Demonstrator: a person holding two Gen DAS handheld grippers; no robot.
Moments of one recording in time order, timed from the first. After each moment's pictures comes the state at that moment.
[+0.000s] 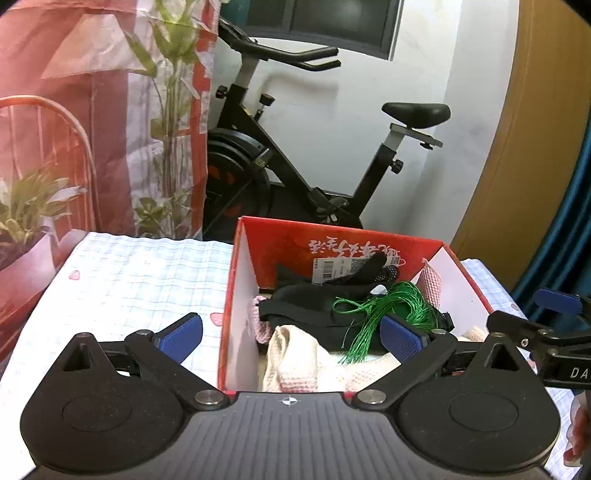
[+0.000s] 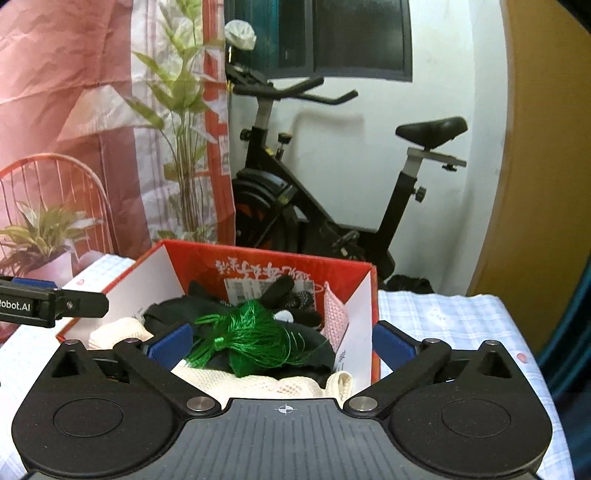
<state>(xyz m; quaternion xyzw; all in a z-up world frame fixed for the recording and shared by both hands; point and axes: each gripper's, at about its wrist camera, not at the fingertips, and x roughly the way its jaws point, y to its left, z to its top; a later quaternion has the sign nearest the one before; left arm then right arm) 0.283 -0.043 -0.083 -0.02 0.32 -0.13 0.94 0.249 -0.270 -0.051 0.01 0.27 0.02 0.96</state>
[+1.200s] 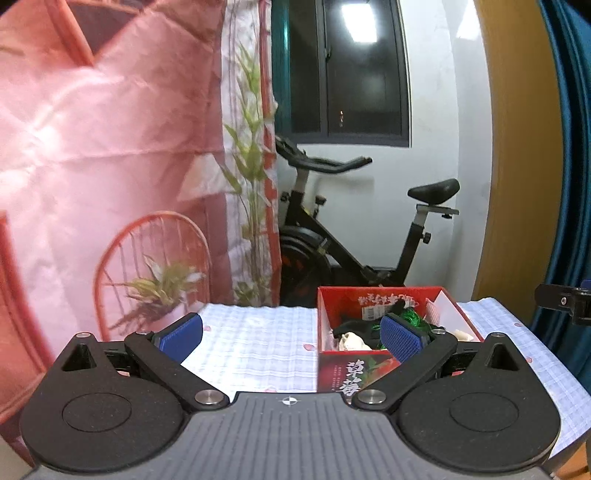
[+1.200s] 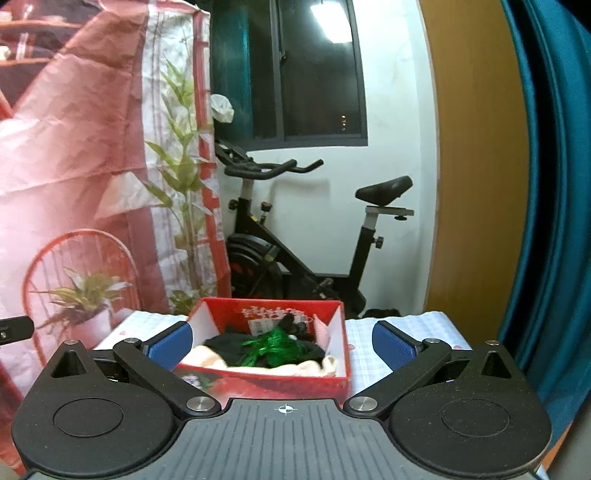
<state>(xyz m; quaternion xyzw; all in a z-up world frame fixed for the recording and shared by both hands) 0.036 0.003 0.040 0.05 0.17 -0.03 0.98 0.037 -0.230 0.068 0.05 0.19 -0.02 0.98</state>
